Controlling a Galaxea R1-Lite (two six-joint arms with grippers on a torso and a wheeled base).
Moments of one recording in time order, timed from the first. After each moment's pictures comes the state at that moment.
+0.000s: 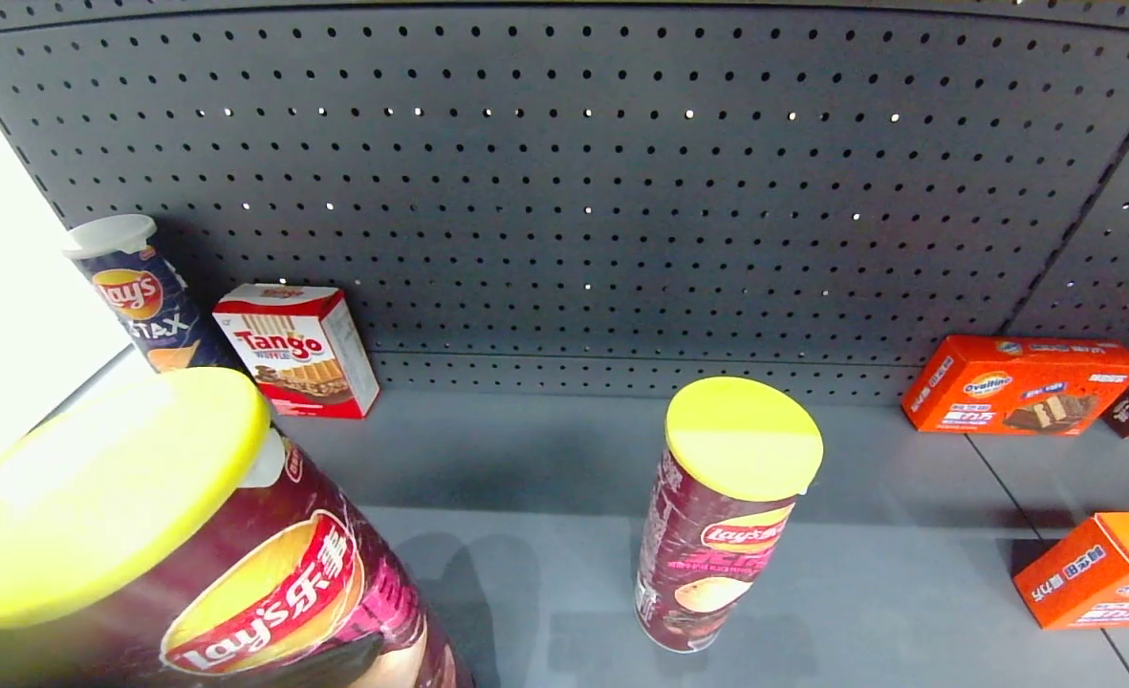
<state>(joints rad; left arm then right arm) -0.65 0.99 -0.40 -0.54 -0.40 0.07 0.21 0.09 0.00 0.00 0.03 -0.01</state>
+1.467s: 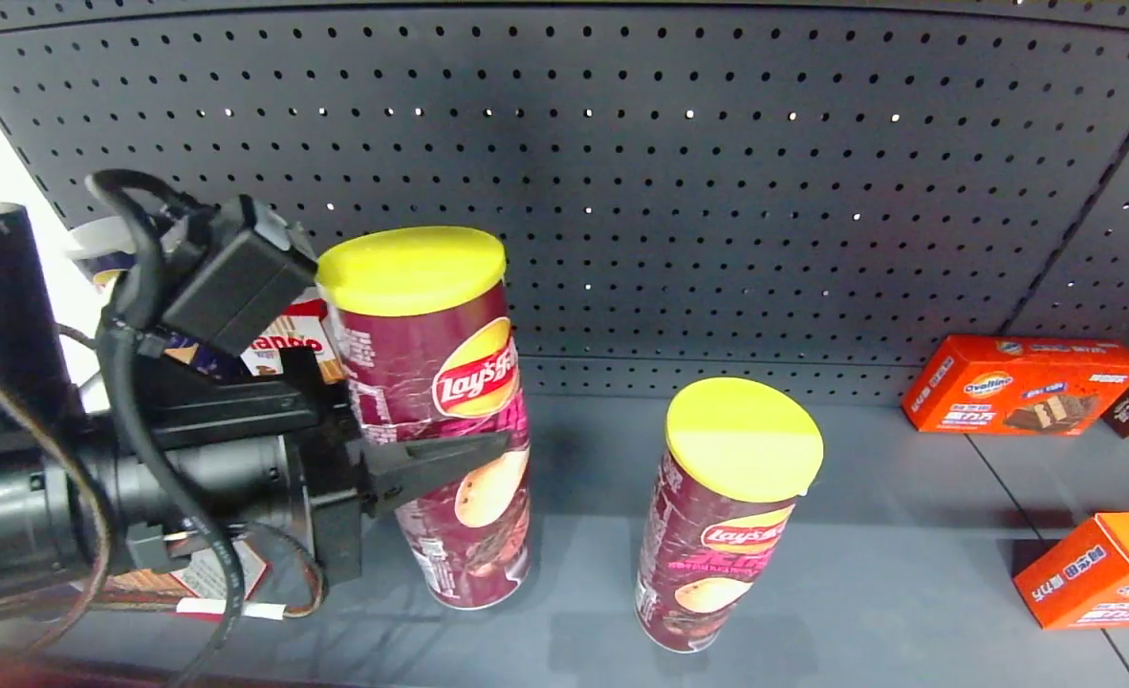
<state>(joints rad) -0.57 1.34 -0.81 -0.33 -0.39 0.14 0.21 0.09 0.00 0.00 0.03 -0.01</state>
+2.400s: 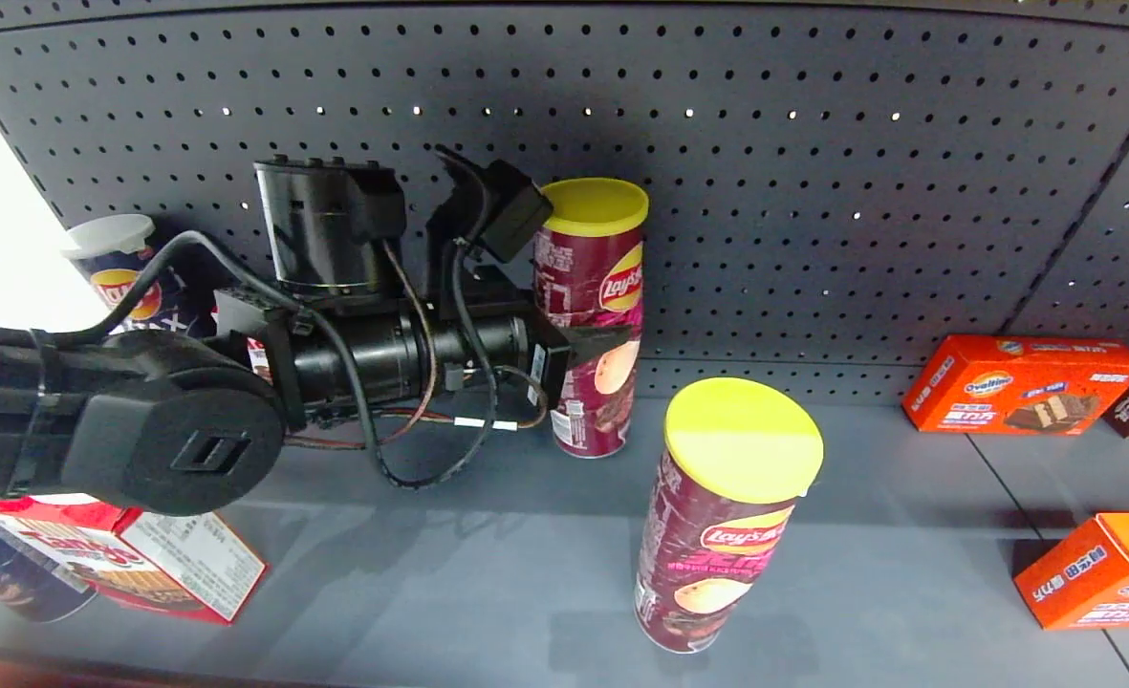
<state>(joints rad) -0.55 1.80 -1.16 -0.52 -0.42 0.19 0.21 0.09 0.00 0.00 0.03 -0.01</state>
